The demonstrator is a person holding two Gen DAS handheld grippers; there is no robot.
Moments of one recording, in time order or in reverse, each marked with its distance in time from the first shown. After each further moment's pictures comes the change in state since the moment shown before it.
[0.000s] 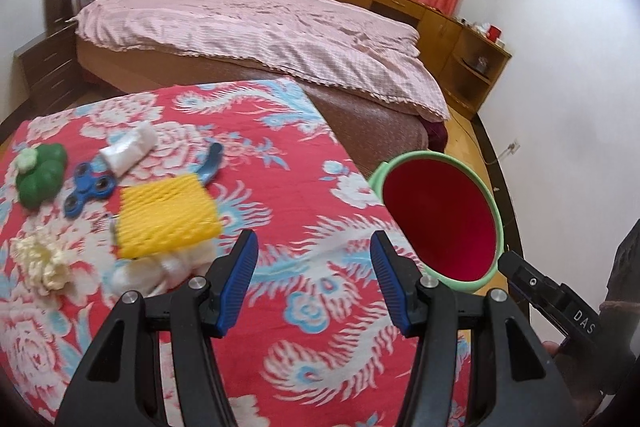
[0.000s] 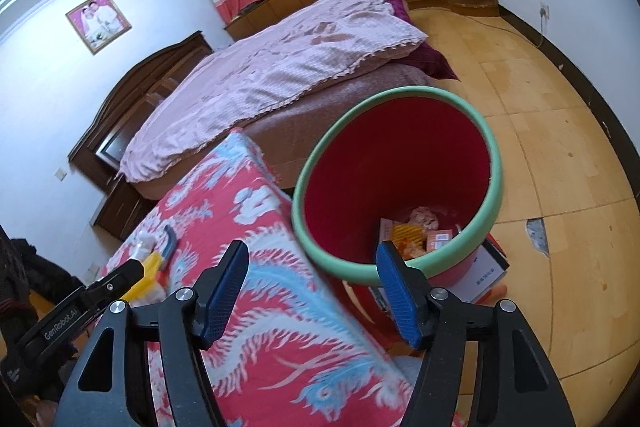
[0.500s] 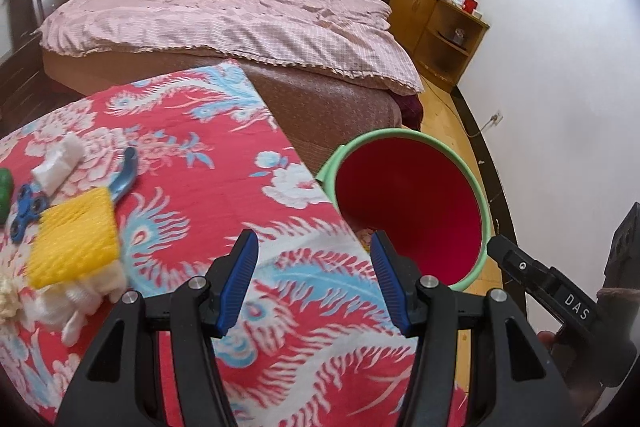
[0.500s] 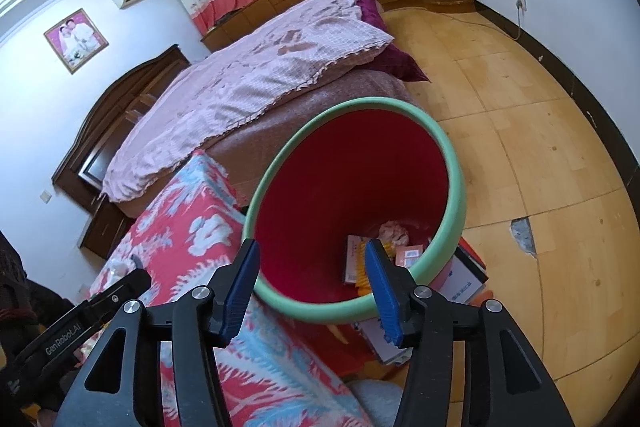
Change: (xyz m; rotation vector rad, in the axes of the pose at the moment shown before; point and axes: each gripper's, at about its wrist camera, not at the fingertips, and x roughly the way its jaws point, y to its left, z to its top) left arm 0.051 -0.054 0.006 0.088 0.072 -0.064; right arm 0.011 -0.047 0.020 0.067 -0.022 -0.054
